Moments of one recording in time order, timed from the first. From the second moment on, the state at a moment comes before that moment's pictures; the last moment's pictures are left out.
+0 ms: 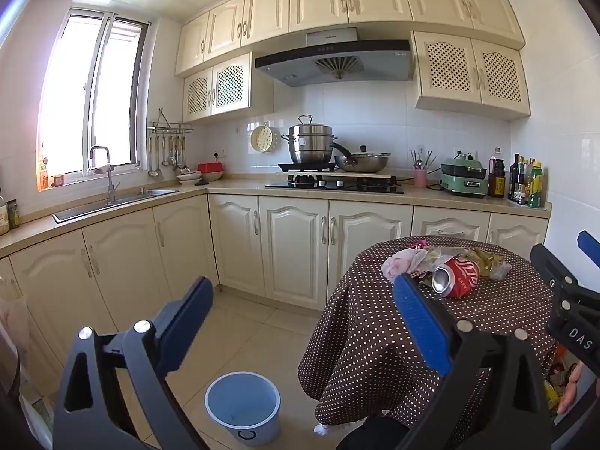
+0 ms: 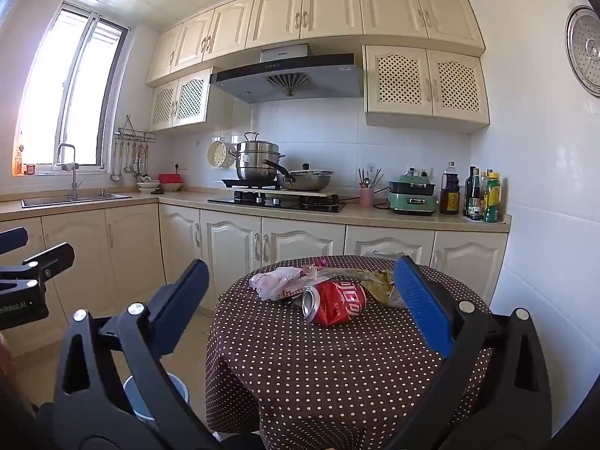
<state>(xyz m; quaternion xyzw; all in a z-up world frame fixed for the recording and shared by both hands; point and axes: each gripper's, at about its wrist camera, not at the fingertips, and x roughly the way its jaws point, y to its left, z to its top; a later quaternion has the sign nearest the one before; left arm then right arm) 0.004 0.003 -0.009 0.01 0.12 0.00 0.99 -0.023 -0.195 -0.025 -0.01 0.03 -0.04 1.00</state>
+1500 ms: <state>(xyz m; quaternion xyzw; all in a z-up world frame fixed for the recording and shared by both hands) 0.007 -0.008 -0.011 0.02 0.13 0.00 0.99 -0.022 -0.199 -0.029 0.00 0.05 -0.05 1.00</state>
